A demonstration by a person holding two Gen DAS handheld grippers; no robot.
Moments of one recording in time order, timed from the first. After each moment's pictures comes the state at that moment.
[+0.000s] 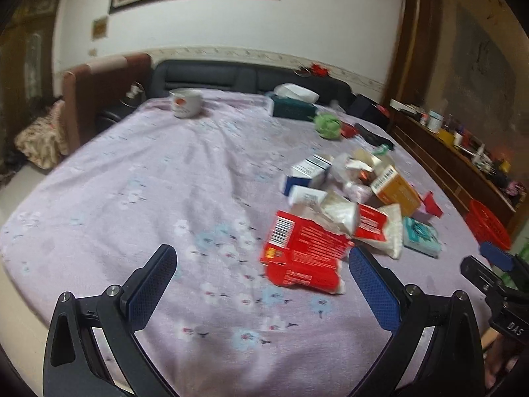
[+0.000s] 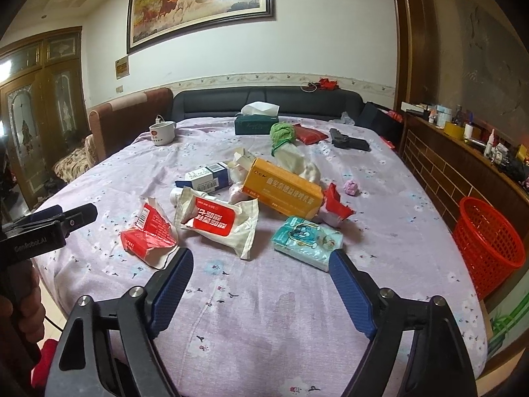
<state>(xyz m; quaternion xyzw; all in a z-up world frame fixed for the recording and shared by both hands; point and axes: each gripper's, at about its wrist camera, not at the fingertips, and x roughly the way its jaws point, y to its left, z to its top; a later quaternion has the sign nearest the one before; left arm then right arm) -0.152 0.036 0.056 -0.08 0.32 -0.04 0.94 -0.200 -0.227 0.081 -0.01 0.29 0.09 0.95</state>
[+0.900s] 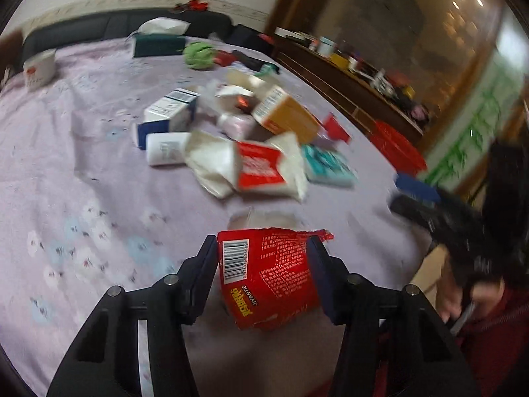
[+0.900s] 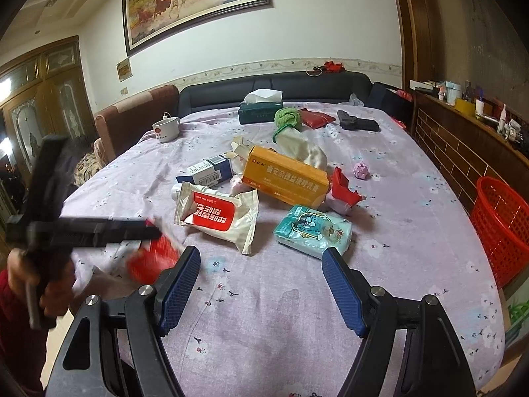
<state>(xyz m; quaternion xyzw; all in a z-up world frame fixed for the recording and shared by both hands) -0.114 -0.012 0.030 -0.03 0.42 -0.32 0.85 -0.181 -0.245 0.073 0.03 0.32 0.12 0.94</state>
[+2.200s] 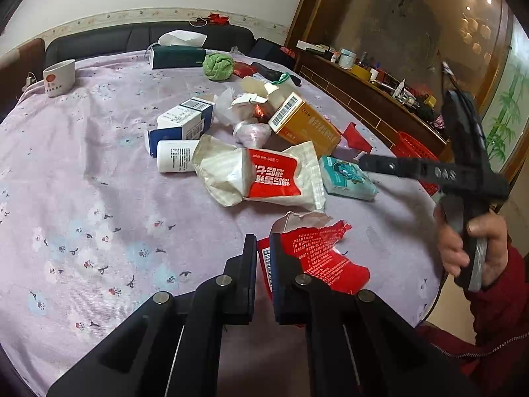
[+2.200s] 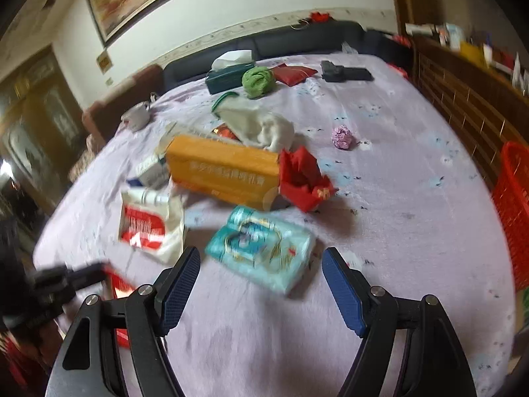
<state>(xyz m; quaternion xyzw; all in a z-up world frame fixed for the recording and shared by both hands) -0.106 -0.022 0.022 -0.04 0.40 -0.26 0.88 -0.086 -0.305 0.045 0.10 0.42 0.13 0.89</state>
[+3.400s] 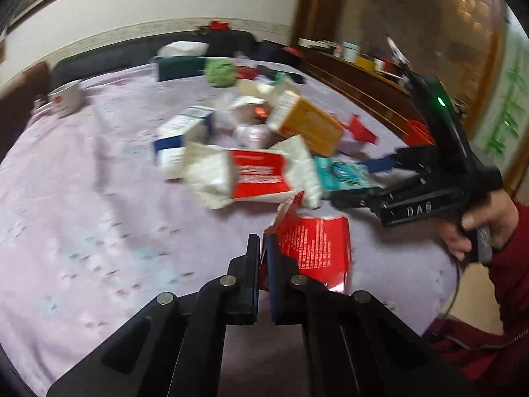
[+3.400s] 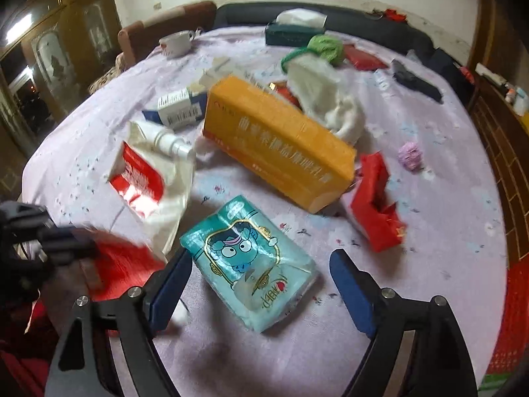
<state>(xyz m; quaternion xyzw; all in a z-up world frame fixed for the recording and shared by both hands) -0.119 -0.035 0.025 0.01 0.38 -0.22 0.90 -0.055 -0.255 0.024 -0.08 0.47 0.21 0.85</state>
